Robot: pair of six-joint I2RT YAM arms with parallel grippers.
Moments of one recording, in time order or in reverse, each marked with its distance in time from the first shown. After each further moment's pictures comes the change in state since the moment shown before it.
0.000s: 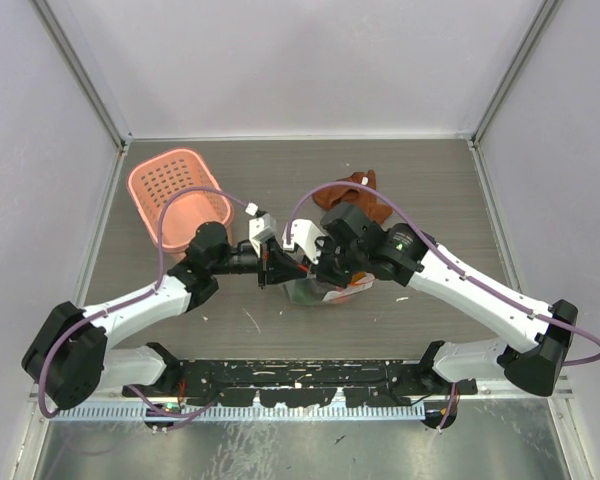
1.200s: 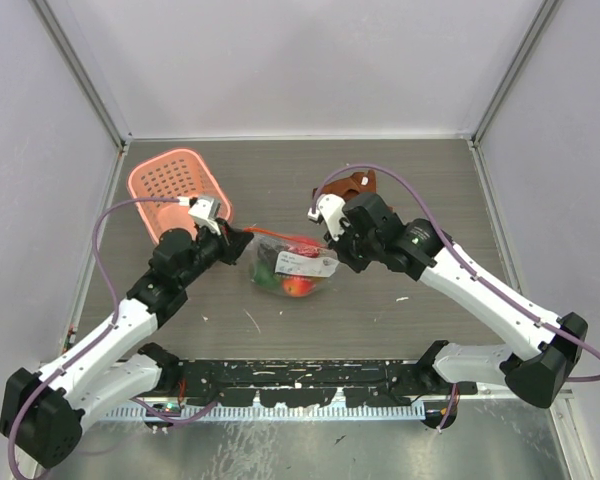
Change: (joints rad) left arm 0.146 -0.343 -0.043 -0.364 -0.707 -0.083; right arm -0.154 -0.051 -0.053 0.031 0.153 0.138
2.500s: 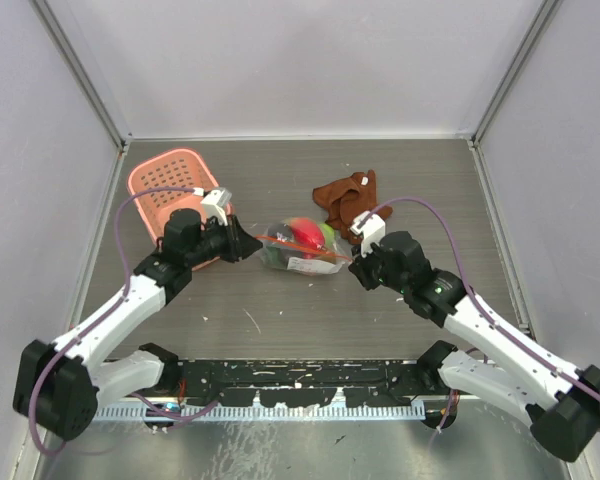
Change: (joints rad) left arm 0.089 0.220 0.134 -0.149 0.230 -0.118; right arm -0.107 -0.296 -0.505 0.453 0.021 0.204
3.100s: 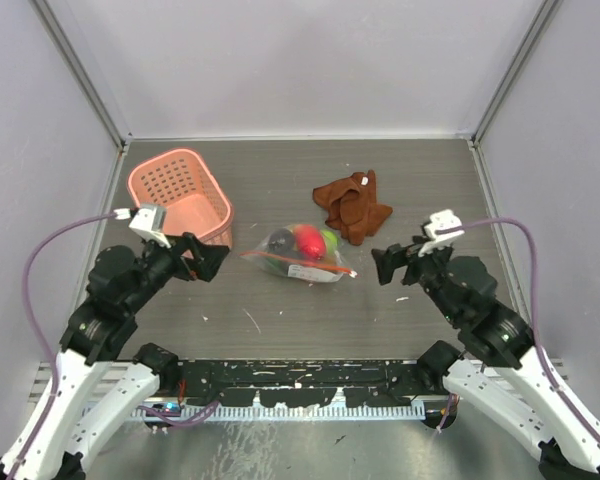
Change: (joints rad) left arm 0.001 -0.561 0.108 -0.489 -0.228 0.055; right arm -0.004 -0.408 0.052 -0.079 0.189 0.127
